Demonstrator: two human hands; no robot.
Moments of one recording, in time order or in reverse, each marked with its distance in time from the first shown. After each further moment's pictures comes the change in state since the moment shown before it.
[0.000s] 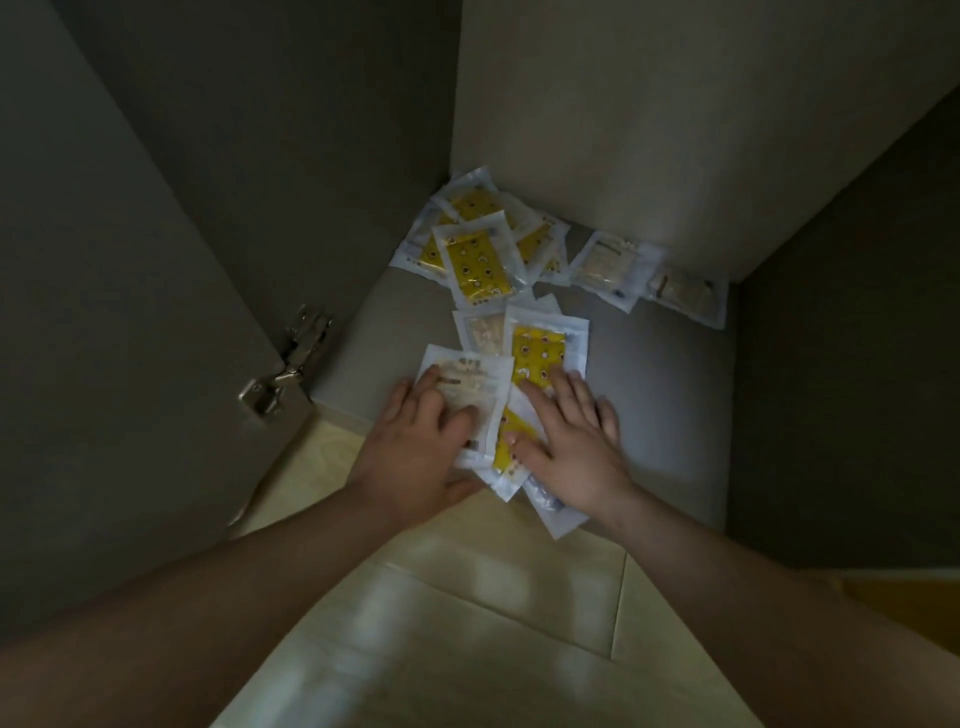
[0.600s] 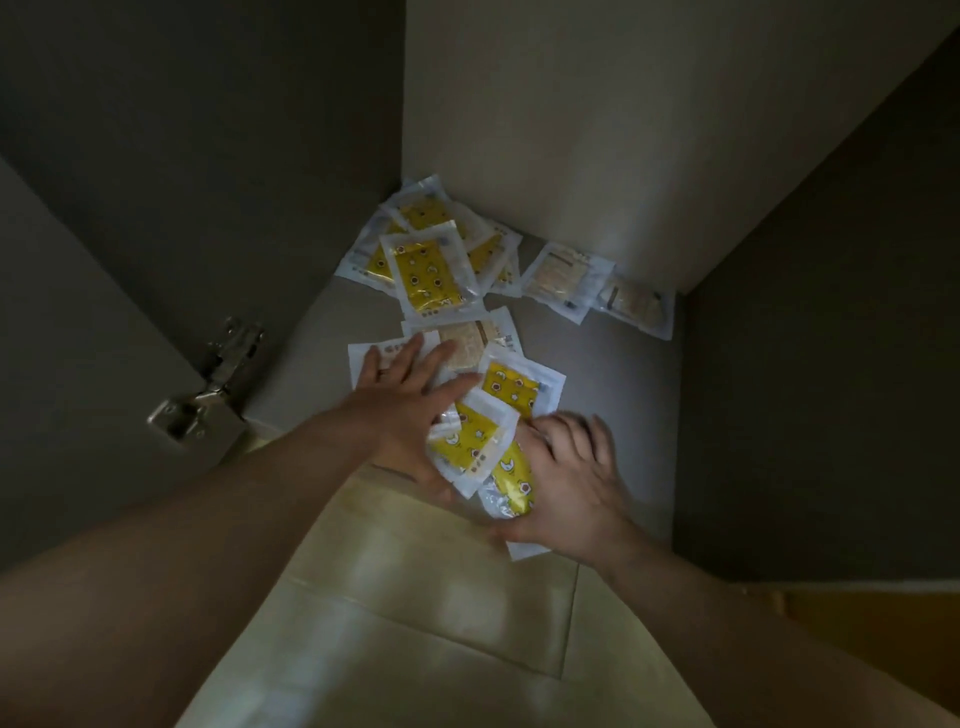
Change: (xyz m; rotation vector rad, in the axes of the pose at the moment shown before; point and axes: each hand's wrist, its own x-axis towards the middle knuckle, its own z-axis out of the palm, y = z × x) left_hand 0.073 -0.005 -0.009 -0.071 -0.468 0.033; right_hand -0.028 0.030 -0.011 -0.229 0.105 -0.039
